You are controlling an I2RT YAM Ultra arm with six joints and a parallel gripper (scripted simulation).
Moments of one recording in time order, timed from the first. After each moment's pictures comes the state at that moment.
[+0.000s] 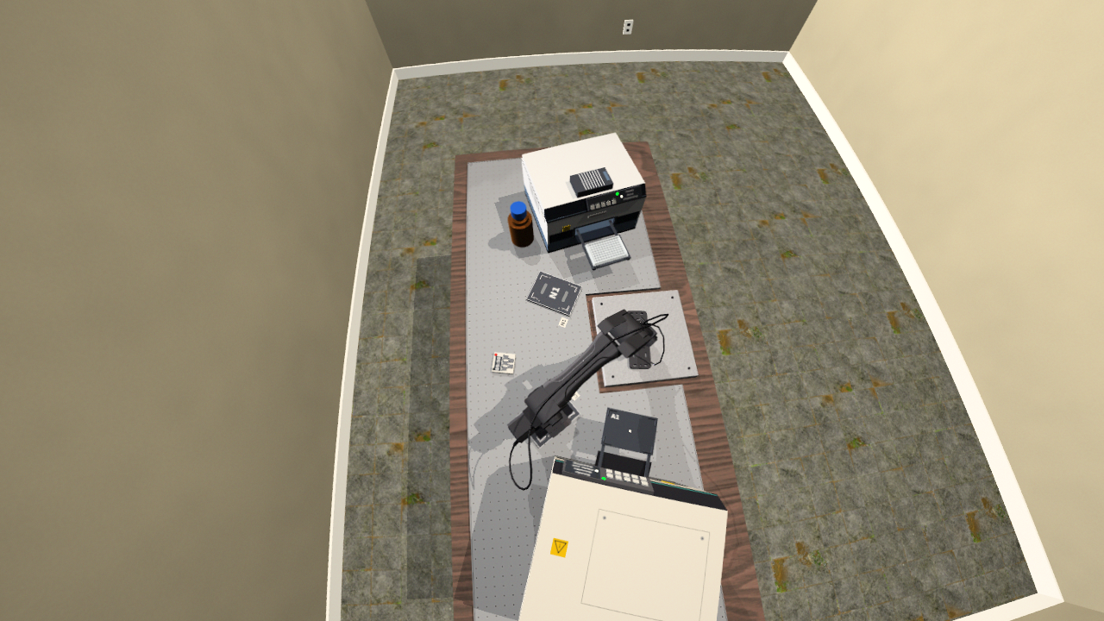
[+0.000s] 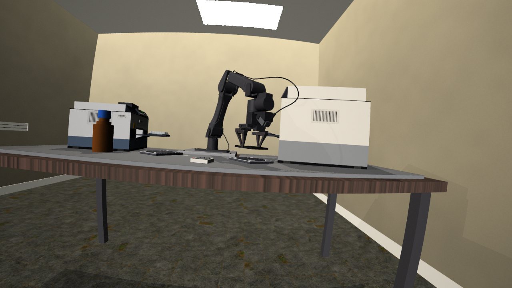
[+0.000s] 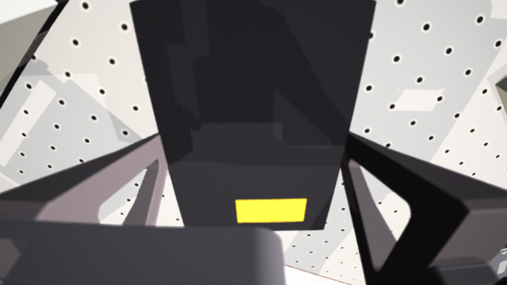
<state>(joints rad) 0.70 2.06 1.62 -1.15 0.00 0.00</state>
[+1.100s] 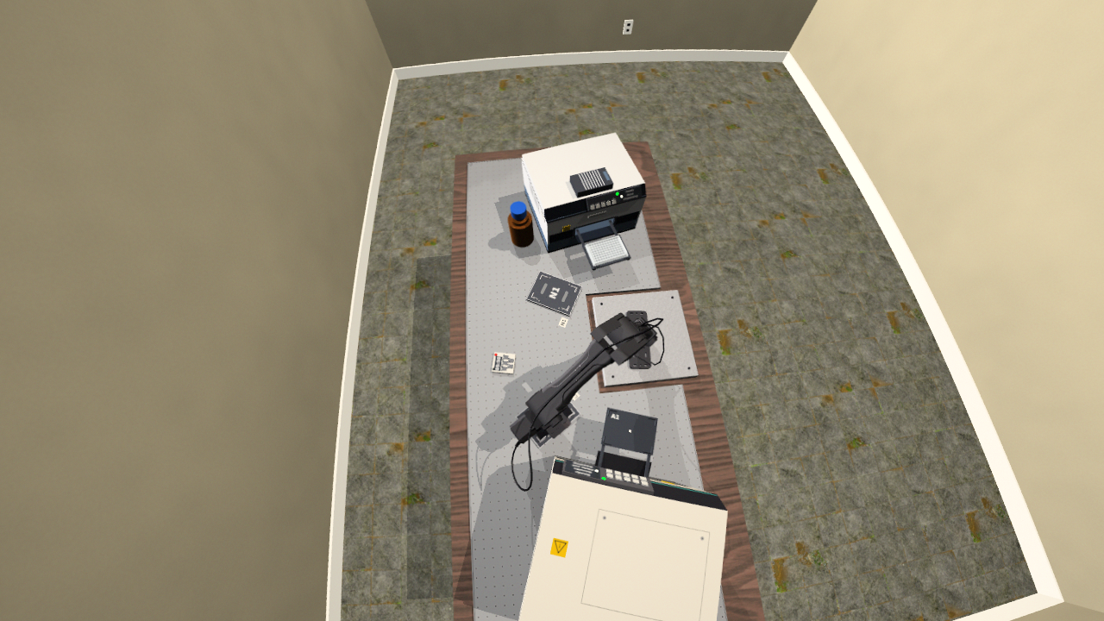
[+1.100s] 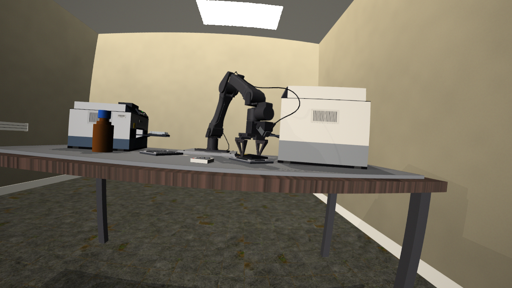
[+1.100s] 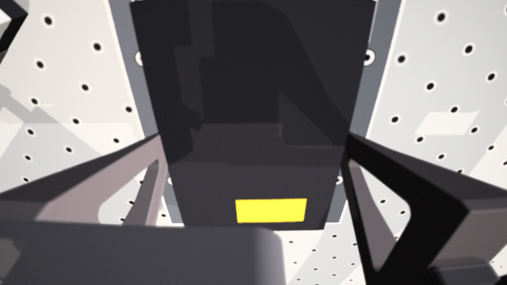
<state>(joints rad) 0.70 2.10 1.52 -1.02 0.00 0.00</state>
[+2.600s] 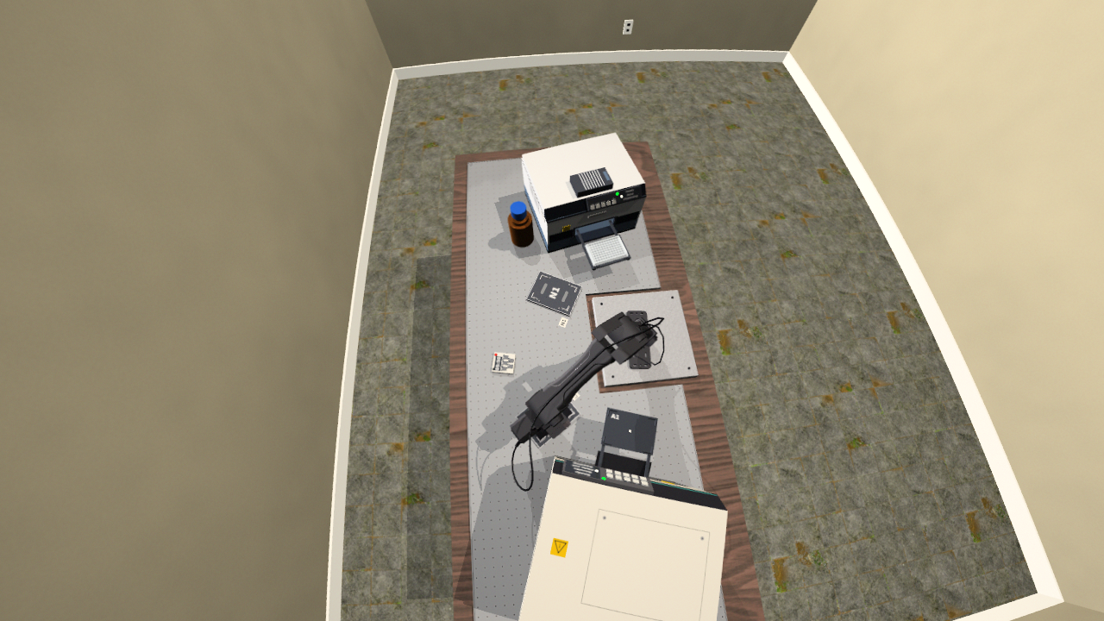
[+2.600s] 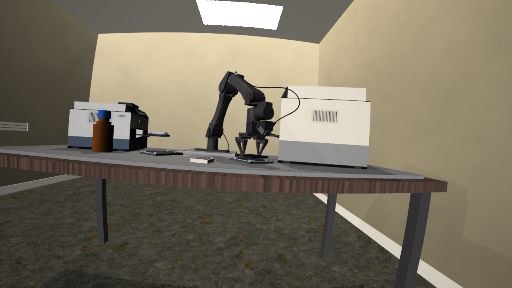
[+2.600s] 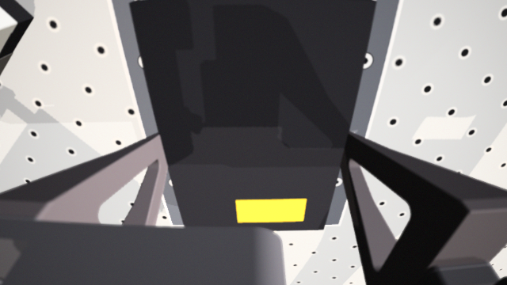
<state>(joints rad) 0.70 2.09 1.51 -1.00 0.00 0.00</state>
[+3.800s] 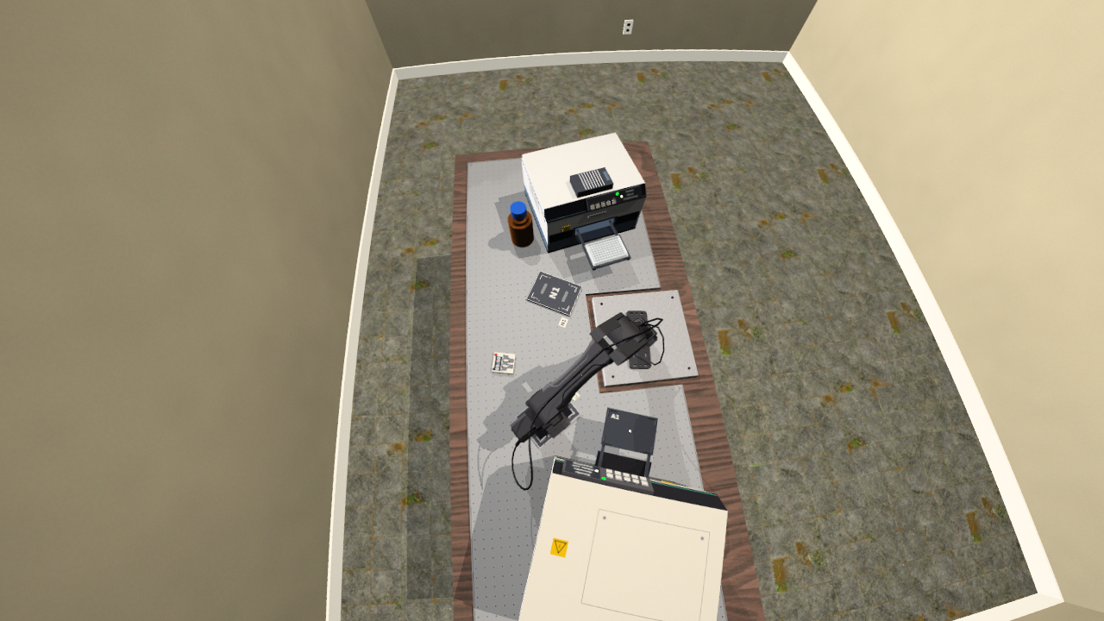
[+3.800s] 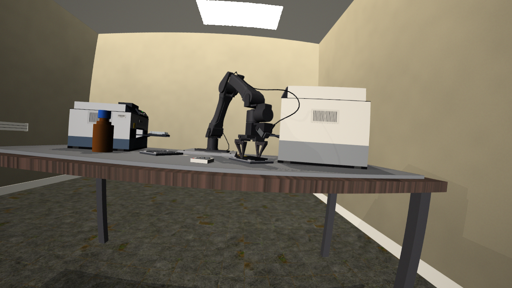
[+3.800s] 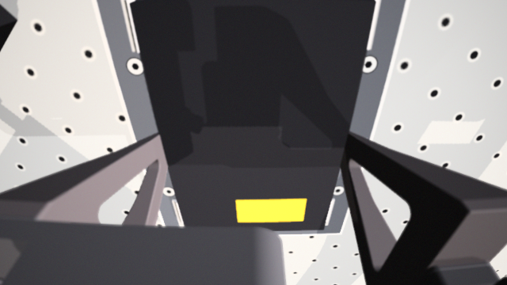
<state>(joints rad) 0.70 2.09 1.49 -0.97 0.00 0.00</state>
